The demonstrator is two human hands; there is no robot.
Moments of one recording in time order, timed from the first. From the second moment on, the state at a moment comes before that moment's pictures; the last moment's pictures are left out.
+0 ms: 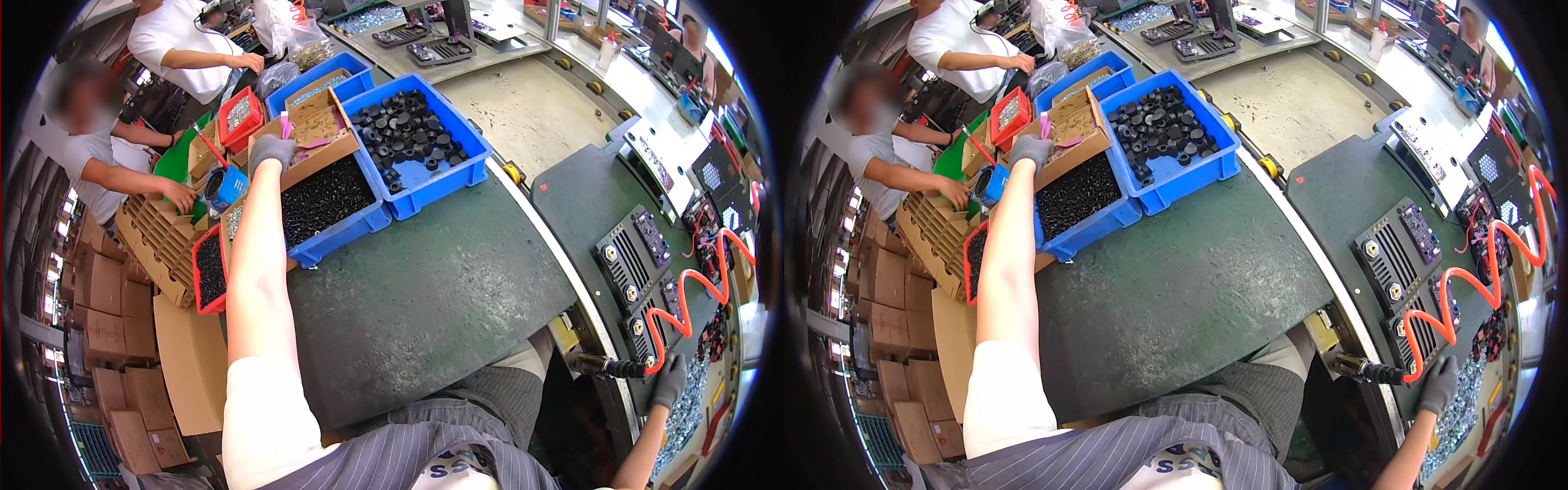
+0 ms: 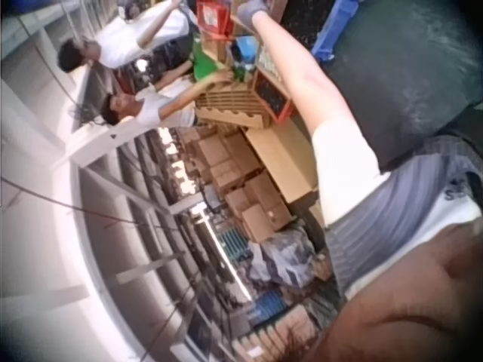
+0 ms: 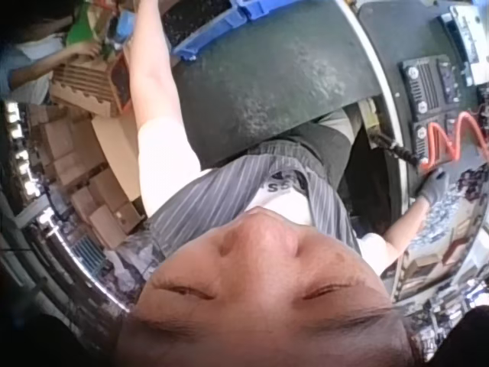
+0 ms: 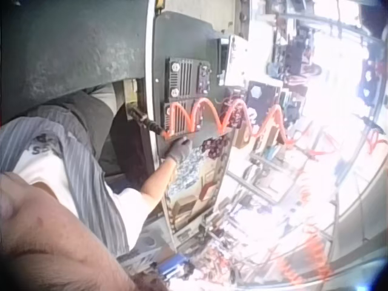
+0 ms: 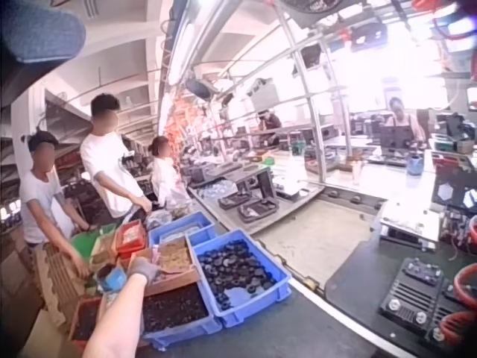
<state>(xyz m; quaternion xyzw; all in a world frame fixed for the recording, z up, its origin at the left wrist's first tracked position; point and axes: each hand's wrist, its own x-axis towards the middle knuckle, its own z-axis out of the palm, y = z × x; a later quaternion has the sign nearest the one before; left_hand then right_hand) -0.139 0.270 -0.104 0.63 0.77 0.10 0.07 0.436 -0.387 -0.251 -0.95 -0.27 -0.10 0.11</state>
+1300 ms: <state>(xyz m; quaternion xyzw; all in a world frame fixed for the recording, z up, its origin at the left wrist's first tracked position) 0.023 0.020 -0.182 0.83 0.50 0.18 0.16 0.340 -0.304 -0.159 -0.71 -0.19 0.29 0.62</state>
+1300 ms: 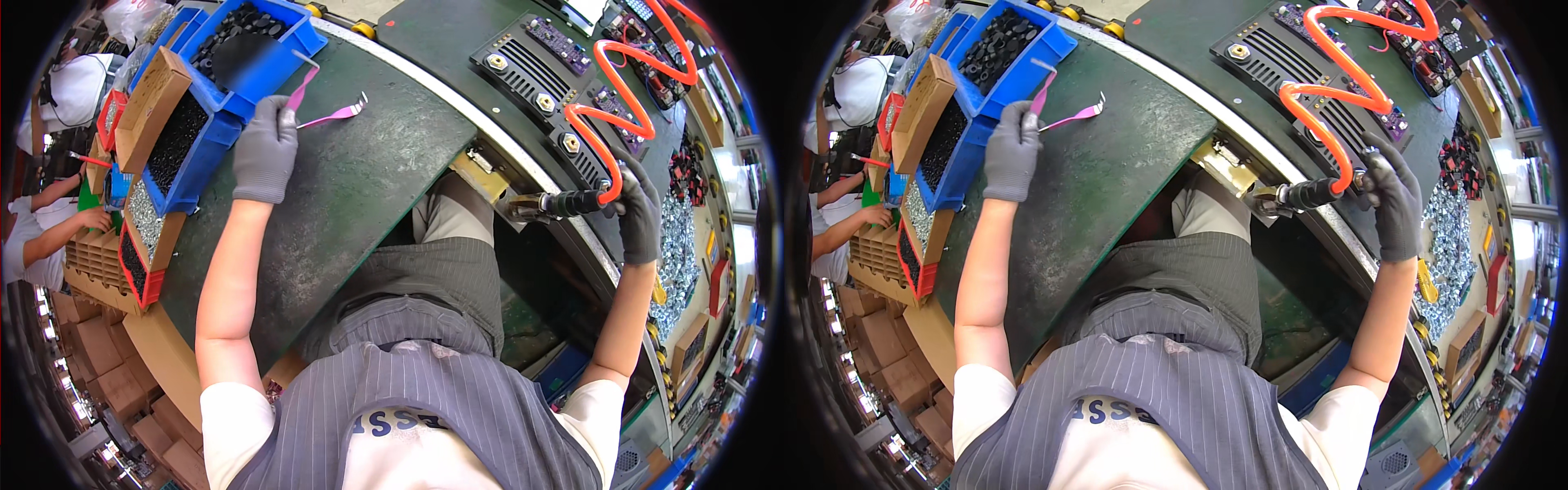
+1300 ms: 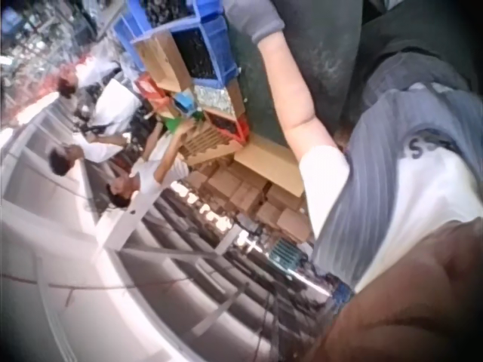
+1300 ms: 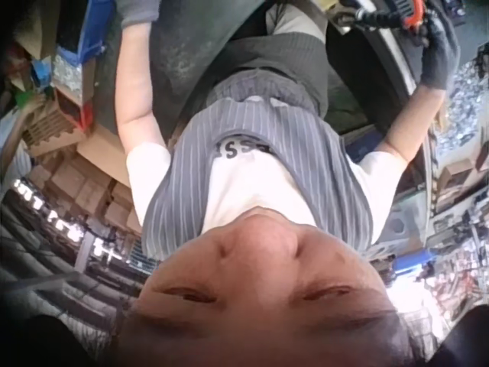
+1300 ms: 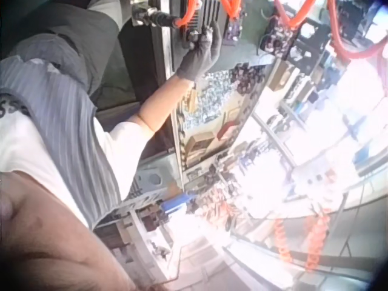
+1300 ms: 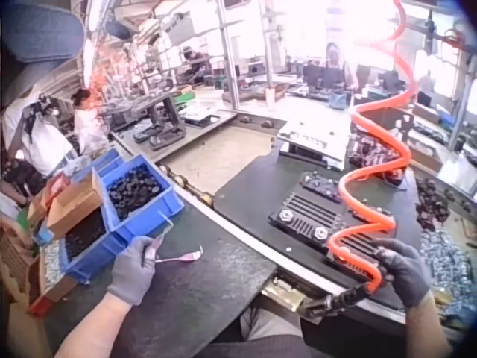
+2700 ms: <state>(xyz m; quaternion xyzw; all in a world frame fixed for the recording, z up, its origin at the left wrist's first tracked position) 0.263 -0.044 -0.088 0.99 0.02 0.08 0.07 0.377 -0.171 -0.149 -0.79 -0.58 0.15 0.13</state>
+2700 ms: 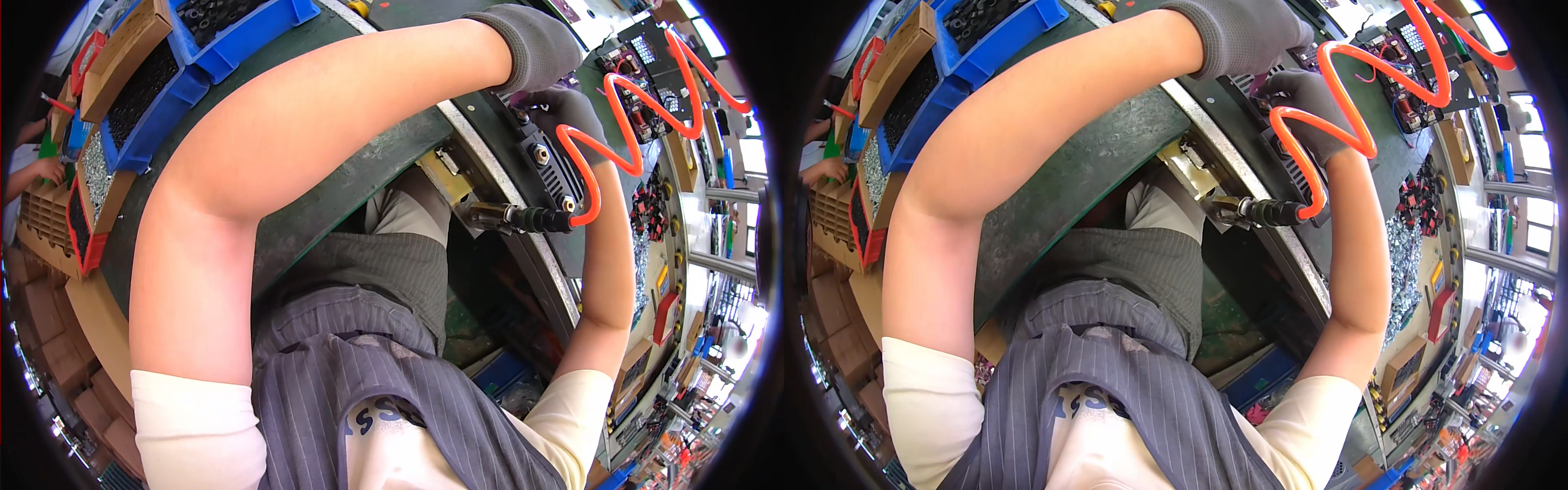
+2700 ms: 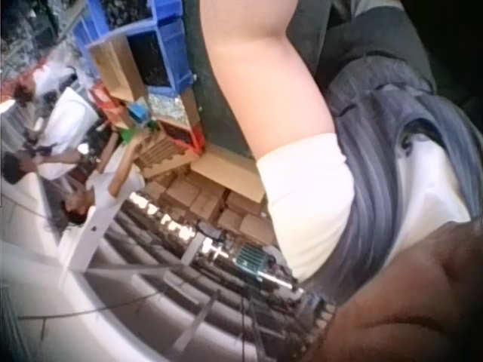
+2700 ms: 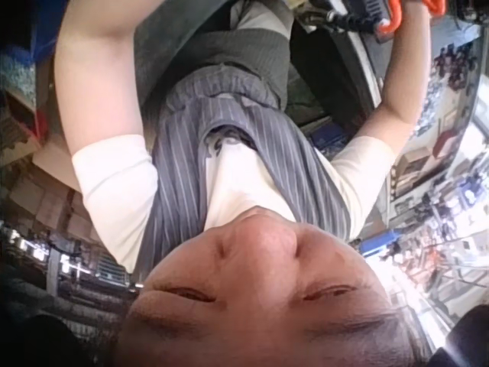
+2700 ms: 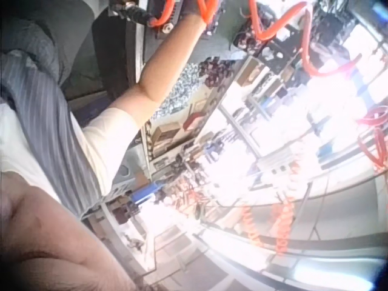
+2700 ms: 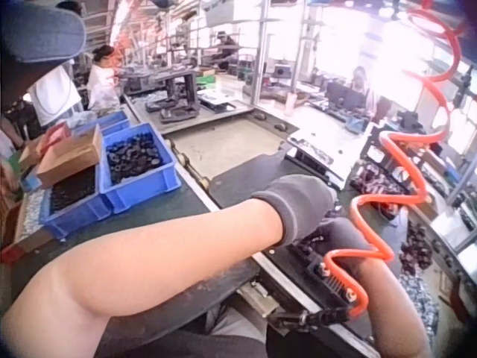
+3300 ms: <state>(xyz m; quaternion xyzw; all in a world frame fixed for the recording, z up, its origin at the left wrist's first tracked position) 0.268 -0.059 -0.093 0.99 0.05 0.08 0.04 0.387 -0.167 -0.141 -0.80 -0.51 0.26 0.18</state>
